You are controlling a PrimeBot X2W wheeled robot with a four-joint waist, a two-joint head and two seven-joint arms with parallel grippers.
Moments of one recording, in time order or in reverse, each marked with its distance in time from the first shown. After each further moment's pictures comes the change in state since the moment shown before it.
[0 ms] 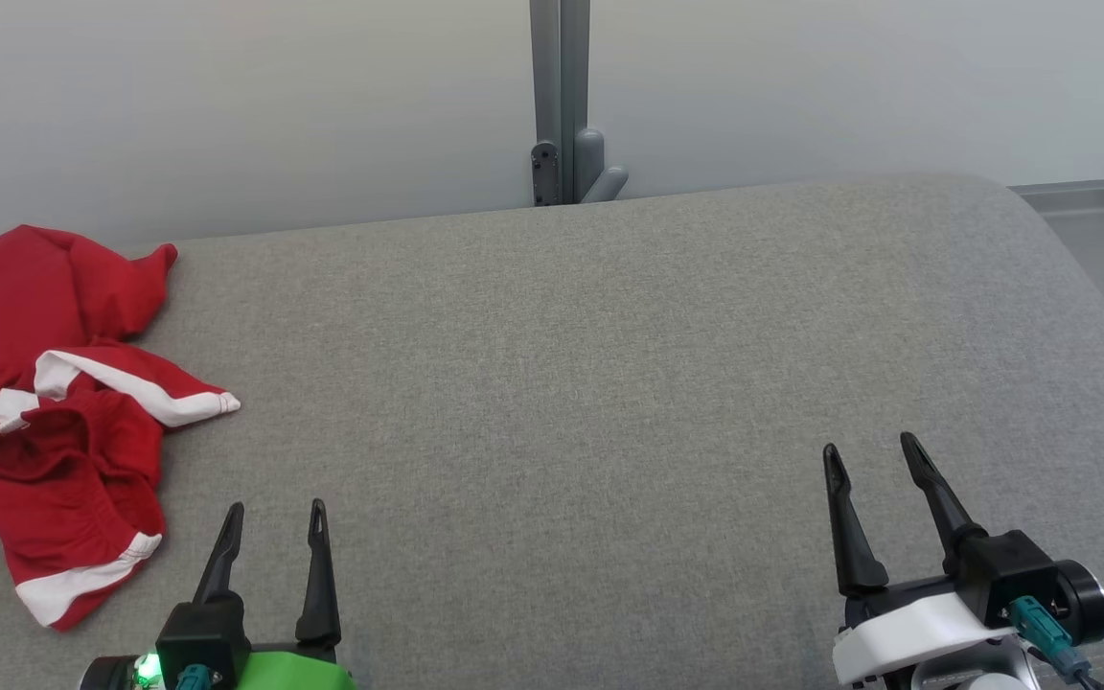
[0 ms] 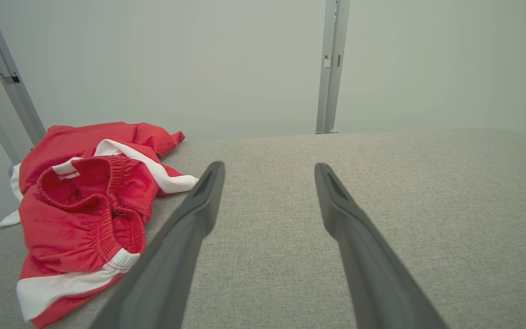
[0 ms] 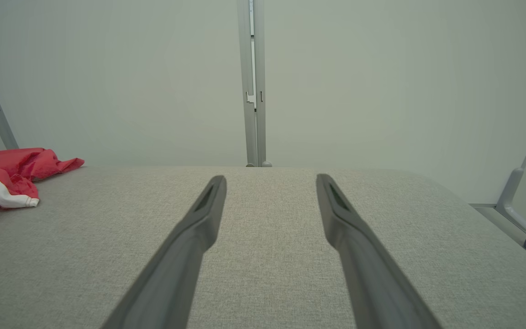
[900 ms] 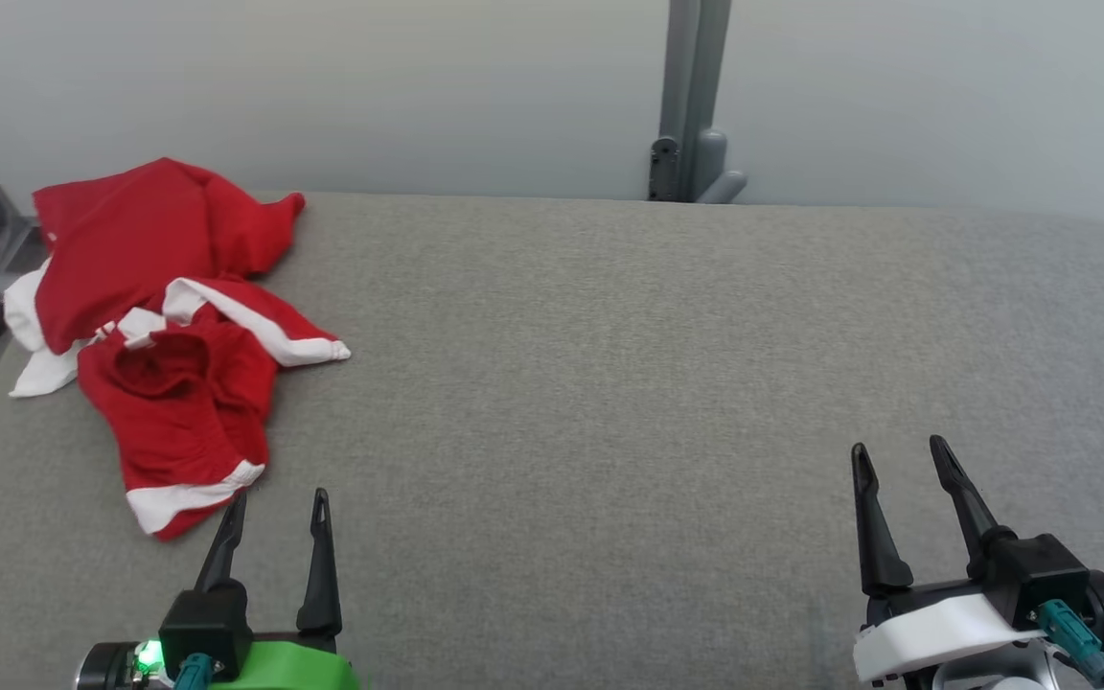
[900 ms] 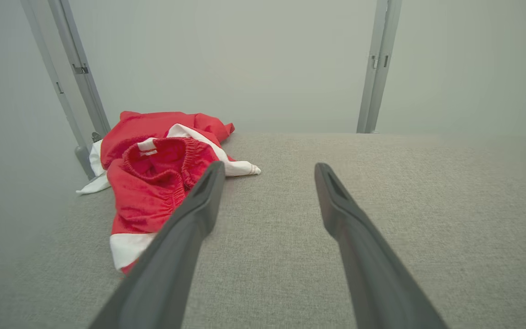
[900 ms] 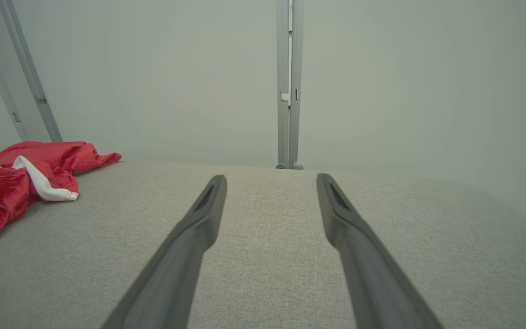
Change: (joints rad) left arm -0.019 0.002 -0.004 0.007 0.011 -0.005 0.000; right arm 0.012 0.000 -0.036 -0.009 0.023 0.000 0.000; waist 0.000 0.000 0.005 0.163
